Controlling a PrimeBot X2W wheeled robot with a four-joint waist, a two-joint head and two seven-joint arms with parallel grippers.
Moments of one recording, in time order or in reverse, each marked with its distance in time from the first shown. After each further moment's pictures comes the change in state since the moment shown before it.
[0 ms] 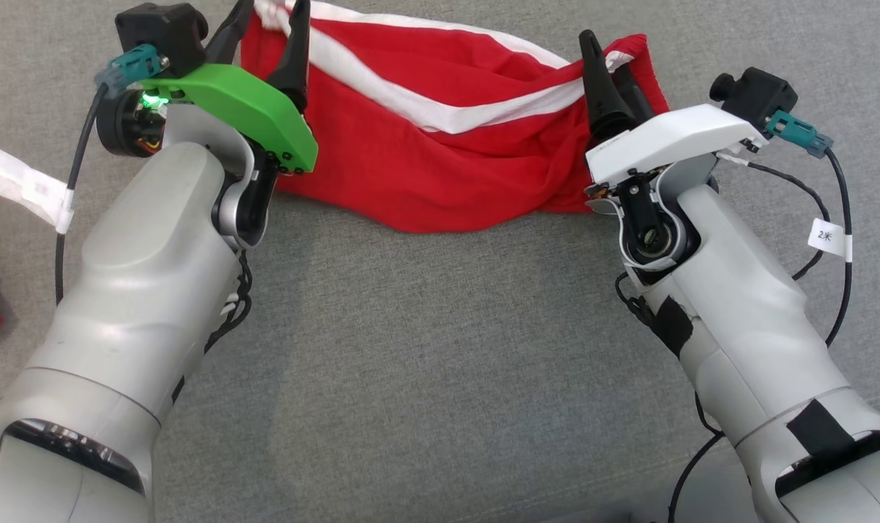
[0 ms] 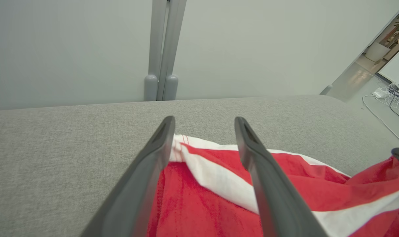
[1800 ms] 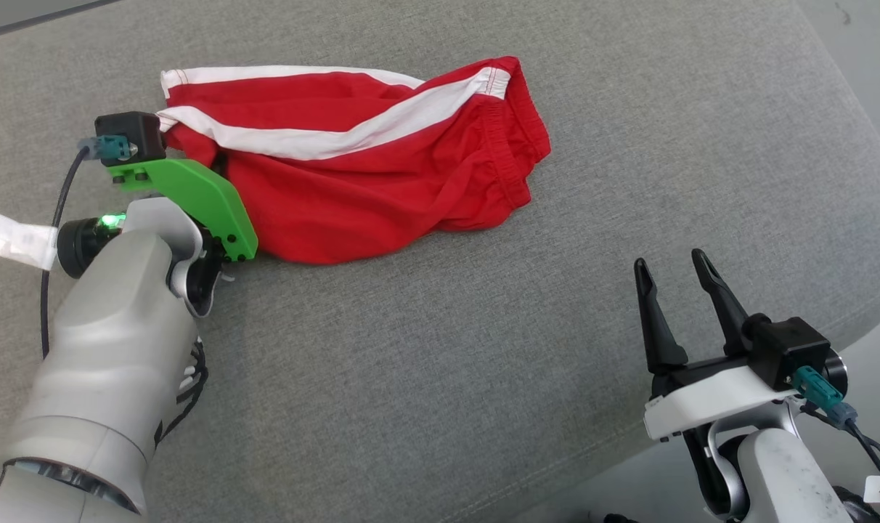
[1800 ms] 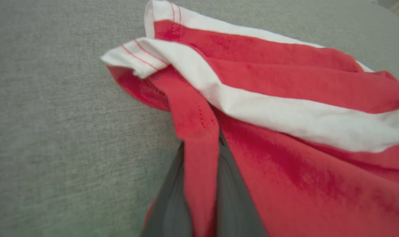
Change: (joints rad) left arm 0.093 -0.007 0.090 0.315 0.045 -0.035 0.258; right arm 0.765 -0.001 -0.281 -0.663 -0.967 0.000 0.037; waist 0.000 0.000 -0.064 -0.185
